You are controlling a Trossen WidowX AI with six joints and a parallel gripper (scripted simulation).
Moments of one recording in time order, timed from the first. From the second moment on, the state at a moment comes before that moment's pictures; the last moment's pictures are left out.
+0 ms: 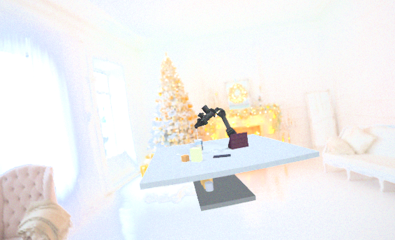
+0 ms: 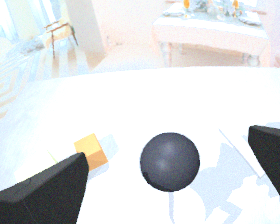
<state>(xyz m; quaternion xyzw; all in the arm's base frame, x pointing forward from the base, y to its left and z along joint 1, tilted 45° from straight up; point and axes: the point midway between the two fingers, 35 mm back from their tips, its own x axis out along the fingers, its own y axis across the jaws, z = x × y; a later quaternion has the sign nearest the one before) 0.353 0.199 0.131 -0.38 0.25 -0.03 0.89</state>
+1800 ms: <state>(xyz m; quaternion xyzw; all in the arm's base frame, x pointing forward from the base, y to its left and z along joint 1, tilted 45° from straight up) 0.363 0.182 0.108 -0.37 0.23 -0.02 0.90</state>
